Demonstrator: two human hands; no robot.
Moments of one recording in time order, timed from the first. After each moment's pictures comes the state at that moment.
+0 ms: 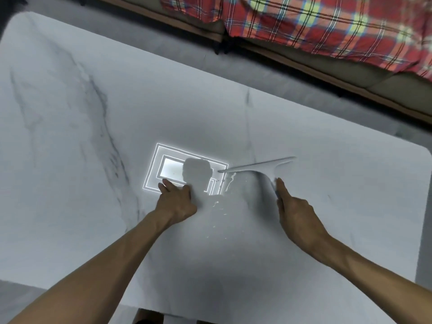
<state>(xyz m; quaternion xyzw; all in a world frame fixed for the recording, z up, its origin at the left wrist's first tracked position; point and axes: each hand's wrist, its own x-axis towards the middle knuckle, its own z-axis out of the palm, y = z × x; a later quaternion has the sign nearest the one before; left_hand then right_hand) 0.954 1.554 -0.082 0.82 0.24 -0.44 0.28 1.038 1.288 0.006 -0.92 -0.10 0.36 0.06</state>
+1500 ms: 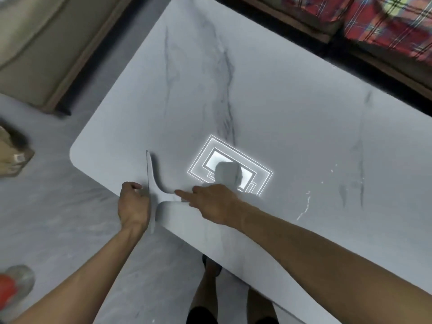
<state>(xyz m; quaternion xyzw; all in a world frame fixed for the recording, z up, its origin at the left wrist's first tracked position) 0.662 1.734 -0.058 0.66 0.69 -0.02 0.30 0.826 1.597 -0.060 -0.67 -0.66 0.35 0.06</state>
